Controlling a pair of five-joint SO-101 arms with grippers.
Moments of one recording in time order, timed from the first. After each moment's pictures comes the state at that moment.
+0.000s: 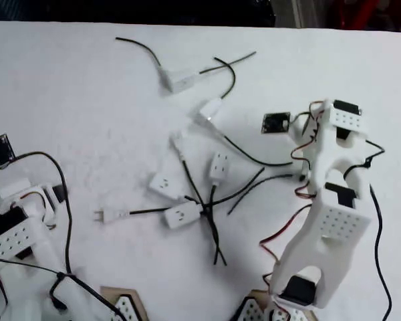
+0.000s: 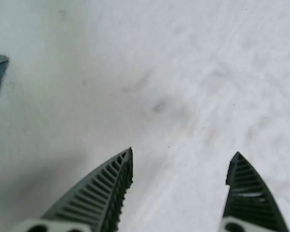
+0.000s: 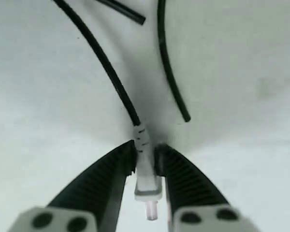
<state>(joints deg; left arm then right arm) -41.5 -43.6 67.9 45.6 -6.7 16.3 34.2 -10.5 83.7 96.8</state>
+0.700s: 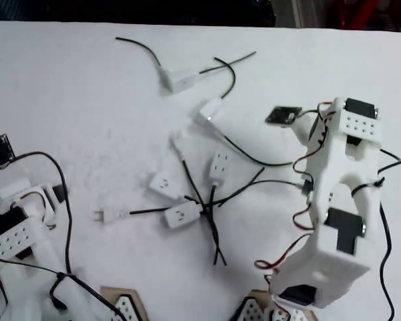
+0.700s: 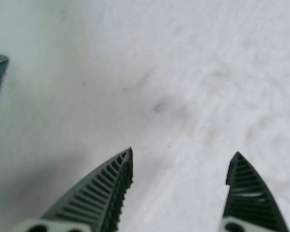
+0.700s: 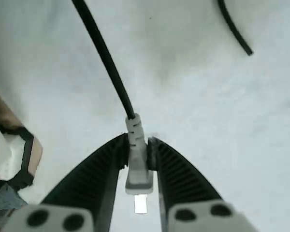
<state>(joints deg) -41.5 -43.6 67.9 45.6 -6.7 16.0 9.8 1.5 94.7 72.7</state>
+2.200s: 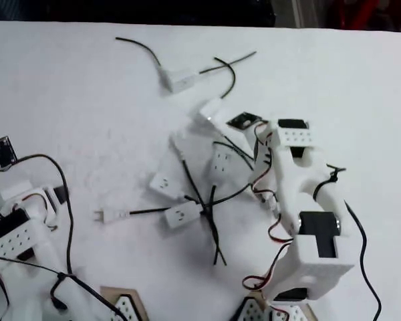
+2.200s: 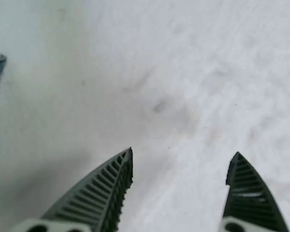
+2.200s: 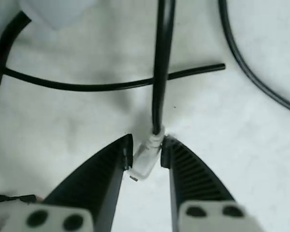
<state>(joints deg) -41.5 -43.6 69.9 43.0 -6.7 -1.5 9.1 19.8 78.2 40.9</state>
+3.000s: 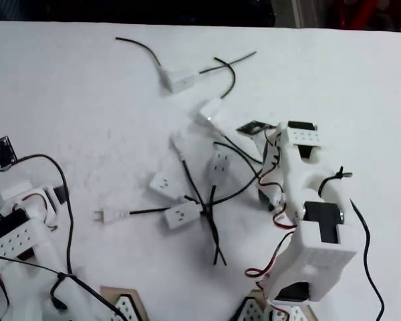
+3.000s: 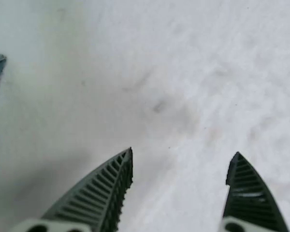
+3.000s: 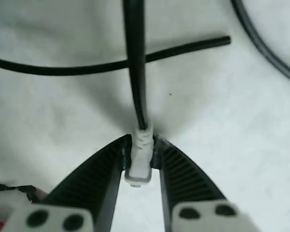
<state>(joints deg) -41.5 -43.6 69.9 43.0 -6.7 2.6 14.5 19.4 78.8 42.9</state>
